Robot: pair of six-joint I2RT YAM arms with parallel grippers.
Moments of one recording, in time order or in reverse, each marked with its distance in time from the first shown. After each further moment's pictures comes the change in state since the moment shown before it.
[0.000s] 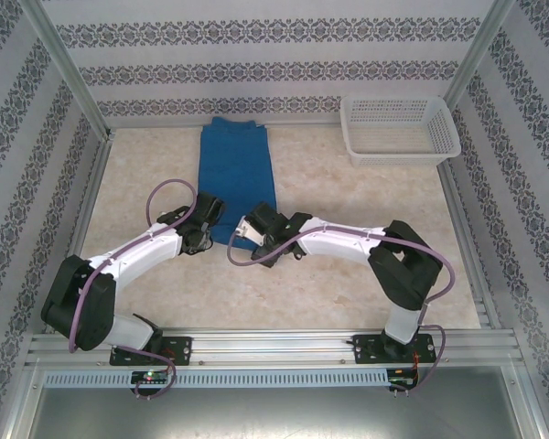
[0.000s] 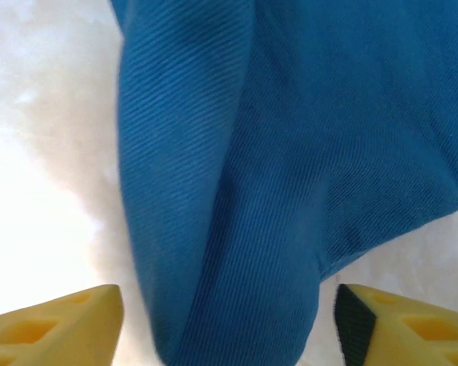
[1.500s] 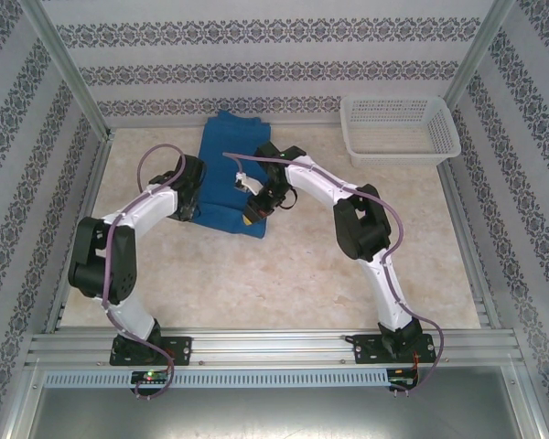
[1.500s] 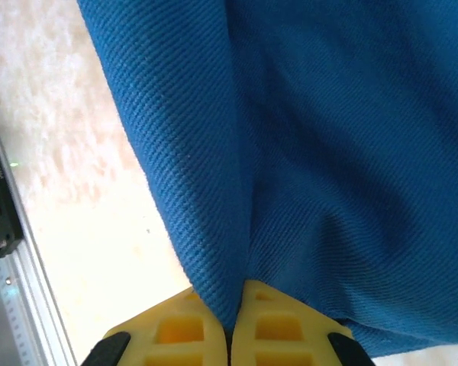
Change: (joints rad) left arm 0.262 0.303 0.316 -0.052 0.108 0.282; right arm -0.320 0.528 0.837 -0.616 -0.810 0.072
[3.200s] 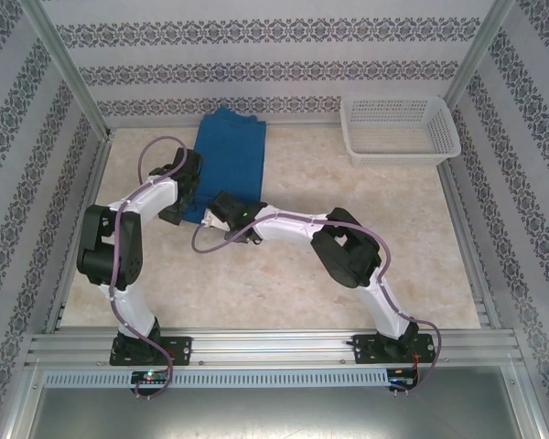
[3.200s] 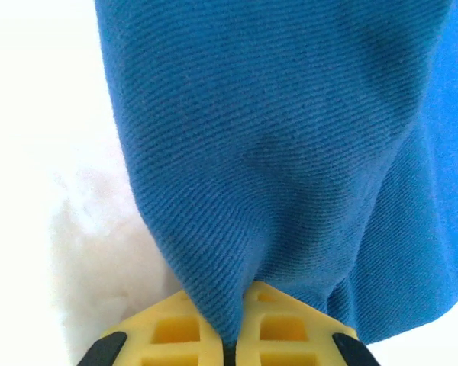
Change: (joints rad) left arm 0.045 0.084 0.089 -0.003 -0.036 0.145; right arm 0.337 -0.110 -0.352 0.602 0.970 -0.263
